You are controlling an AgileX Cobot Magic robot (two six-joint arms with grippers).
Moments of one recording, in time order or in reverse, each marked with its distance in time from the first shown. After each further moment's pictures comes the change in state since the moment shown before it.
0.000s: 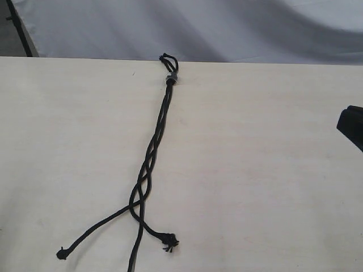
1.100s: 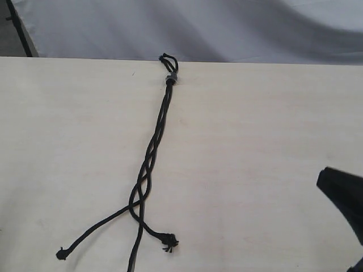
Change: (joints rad) left arm 0.000 0.000 0.000 0.000 0.000 0.000; right arm 0.000 -0.096 0.247 0.039 -0.065 0.093
